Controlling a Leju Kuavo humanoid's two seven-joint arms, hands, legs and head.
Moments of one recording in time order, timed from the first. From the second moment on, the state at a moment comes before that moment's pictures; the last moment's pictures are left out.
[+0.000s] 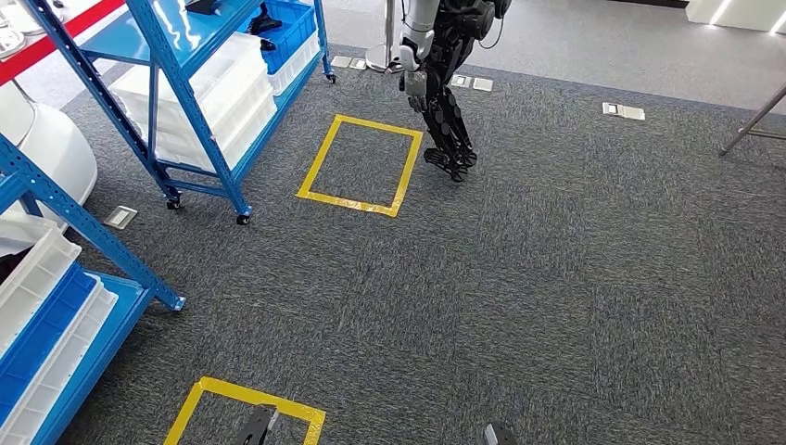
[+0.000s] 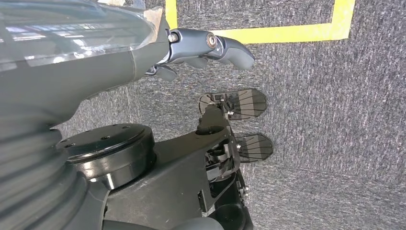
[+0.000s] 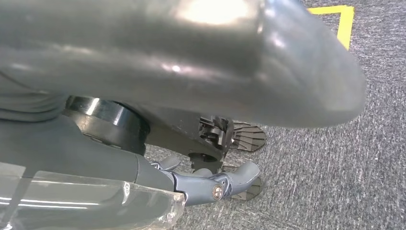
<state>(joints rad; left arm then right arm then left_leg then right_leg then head) -0.15 -0.15 0.32 -0.17 -0.29 0.05 0.07 -0.15 0.21 -0.66 -0.19 0.57 0.12 -0.05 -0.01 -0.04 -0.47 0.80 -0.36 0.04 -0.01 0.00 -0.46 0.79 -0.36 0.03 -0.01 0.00</state>
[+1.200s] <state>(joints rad) -0.18 -0.15 0.32 -0.17 -0.35 0.02 0.11 -0.18 0.21 -0.54 -0.20 0.48 0.09 0.03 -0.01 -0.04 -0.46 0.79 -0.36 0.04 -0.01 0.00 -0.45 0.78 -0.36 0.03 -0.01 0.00</state>
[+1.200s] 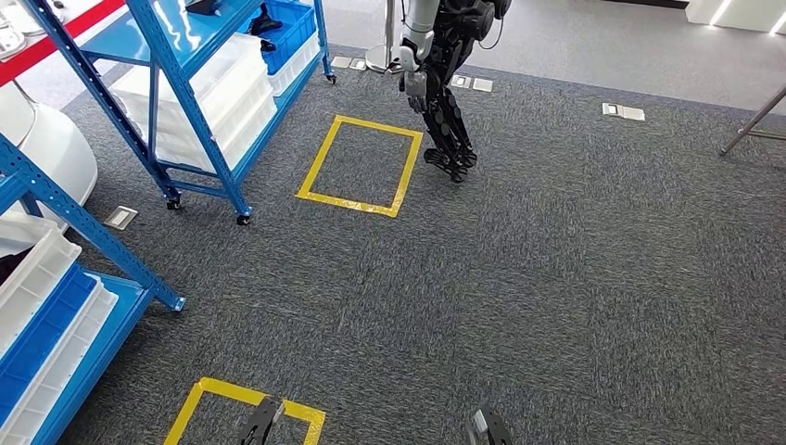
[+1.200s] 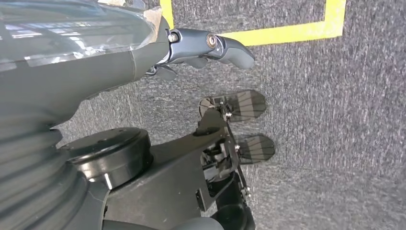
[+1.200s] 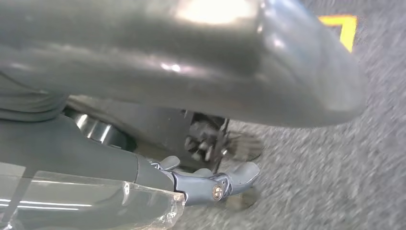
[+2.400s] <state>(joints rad) -0.18 -0.14 0.32 -0.17 -0.35 0.00 0.06 -0.11 0.14 -0.53 -0.20 0.49 0.09 0.01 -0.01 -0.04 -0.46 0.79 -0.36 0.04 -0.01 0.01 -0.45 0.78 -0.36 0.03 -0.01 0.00</state>
